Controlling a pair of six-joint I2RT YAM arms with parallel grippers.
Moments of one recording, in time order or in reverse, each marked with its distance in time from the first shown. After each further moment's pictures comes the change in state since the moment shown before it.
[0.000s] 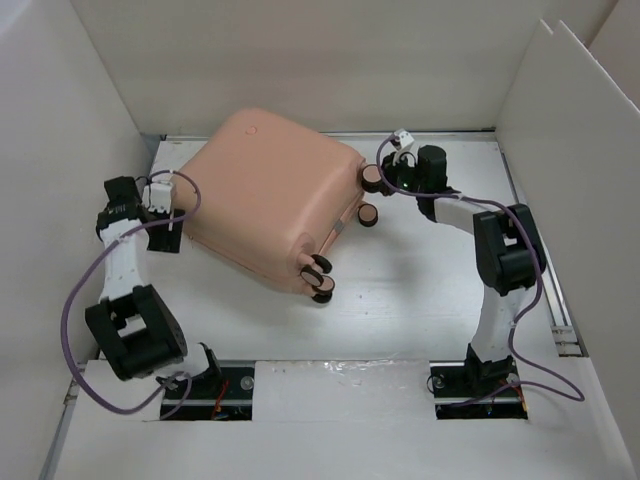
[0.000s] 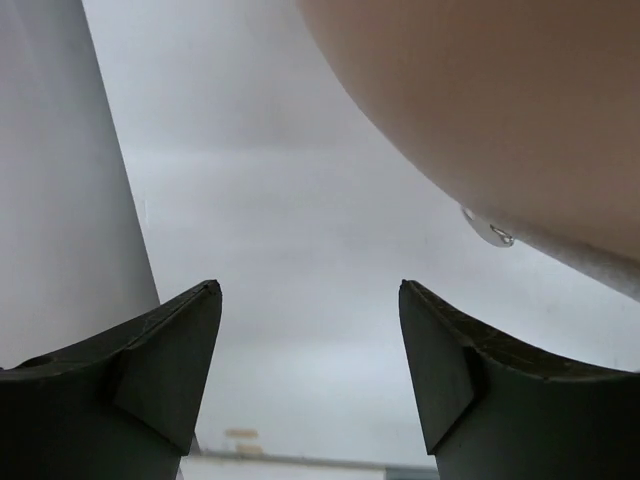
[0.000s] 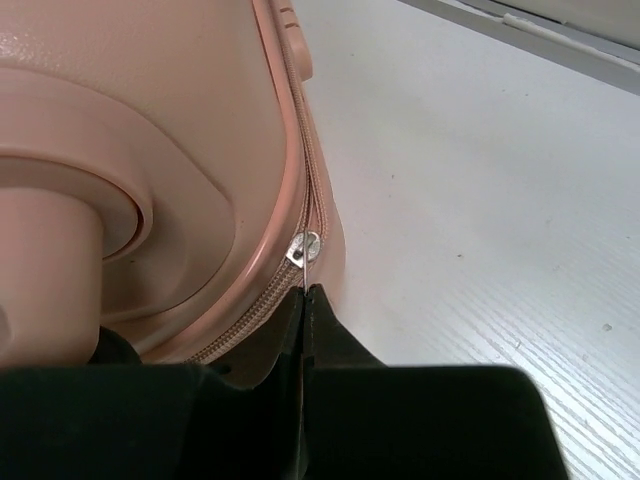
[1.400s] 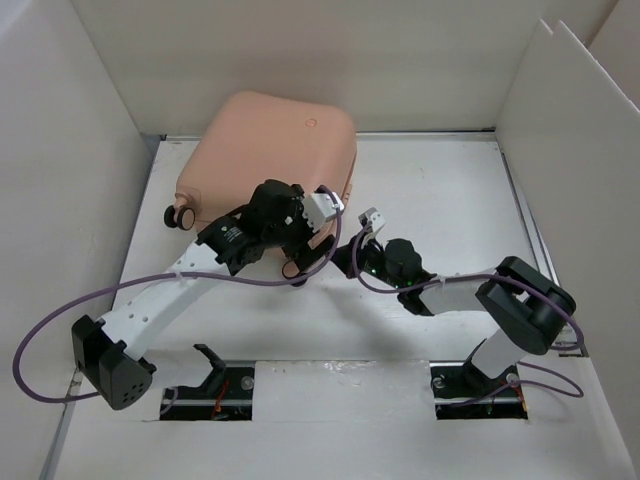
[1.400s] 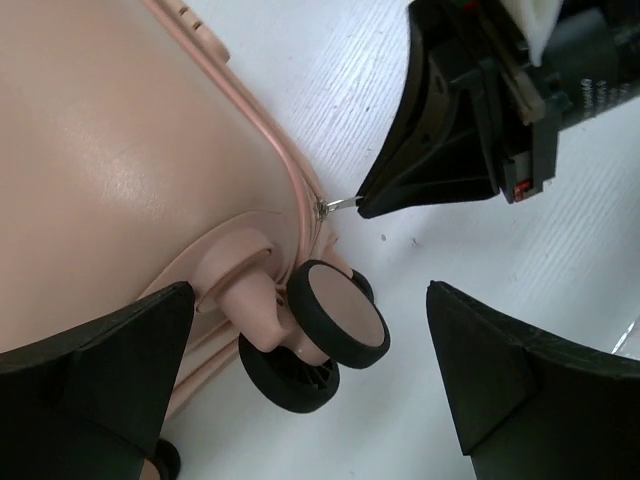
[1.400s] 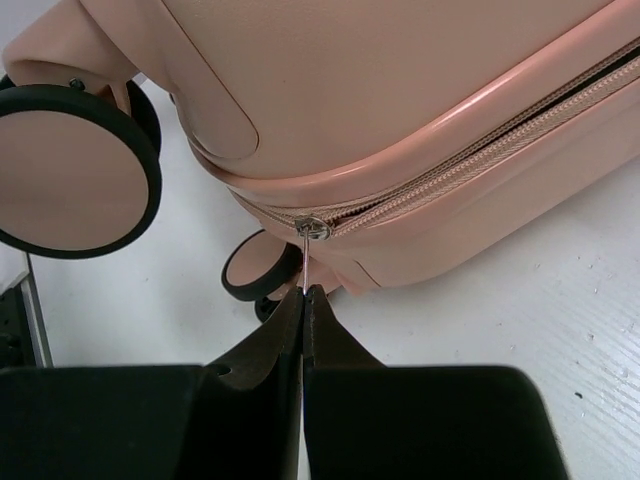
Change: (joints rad) left arm -1.104 -0.147 0.094 0.153 0.026 -0.132; right arm 0.543 -0.396 -0.728 0.498 0.449 0.306
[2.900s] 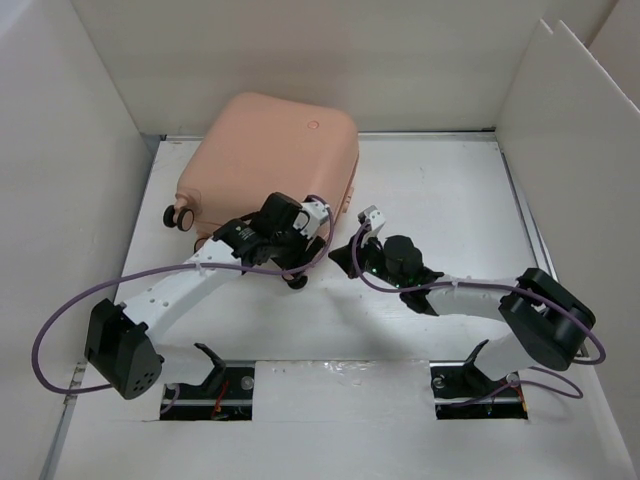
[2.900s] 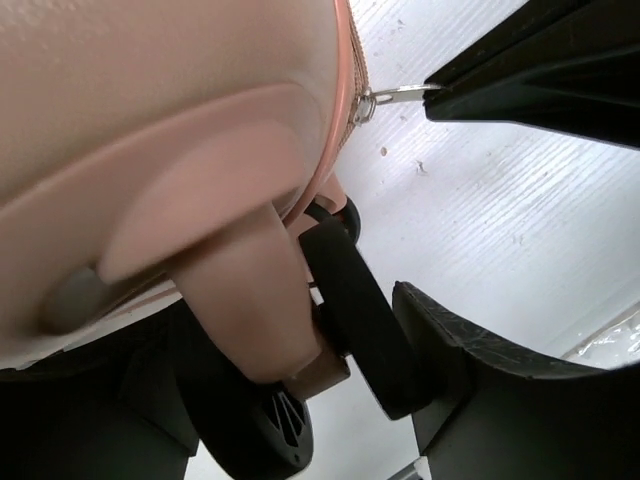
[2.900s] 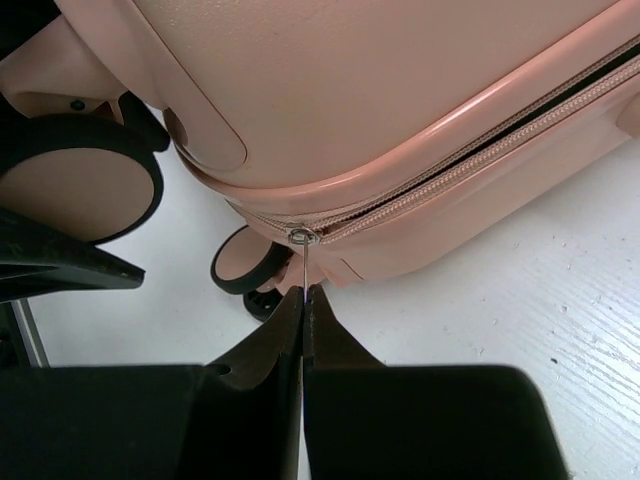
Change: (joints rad) left arm 0.031 0.064 -0.112 -0.064 -0.121 -0.250; right arm 0.019 -0.121 0.036 -0.230 0.082 -0.040
